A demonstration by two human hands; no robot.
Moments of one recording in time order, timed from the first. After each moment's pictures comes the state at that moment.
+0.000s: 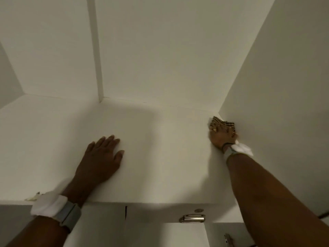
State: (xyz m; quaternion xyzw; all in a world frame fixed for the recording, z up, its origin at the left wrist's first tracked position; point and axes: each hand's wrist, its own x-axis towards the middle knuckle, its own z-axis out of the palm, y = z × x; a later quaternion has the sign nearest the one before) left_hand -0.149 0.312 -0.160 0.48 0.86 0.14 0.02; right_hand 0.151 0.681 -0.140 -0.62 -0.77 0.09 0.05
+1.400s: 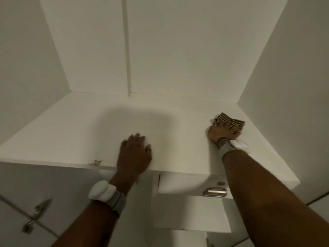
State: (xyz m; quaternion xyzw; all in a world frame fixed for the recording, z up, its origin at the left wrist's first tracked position) left_hand -0.092 0.258 -0.151 0.45 0.88 0.18 0.00; right_hand 0.094 0.553 -0.141 -0.66 -0.74 0.12 0.05
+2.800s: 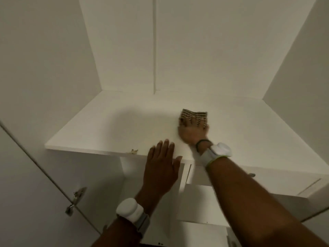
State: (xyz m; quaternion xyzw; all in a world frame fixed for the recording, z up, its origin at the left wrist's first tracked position) left_hand -0.071 0.184 -0.187 0.52 0.83 0.19 -0.10; right_hand -0.050 0.386 -0.147 -0.46 -0.87 0.14 0.05
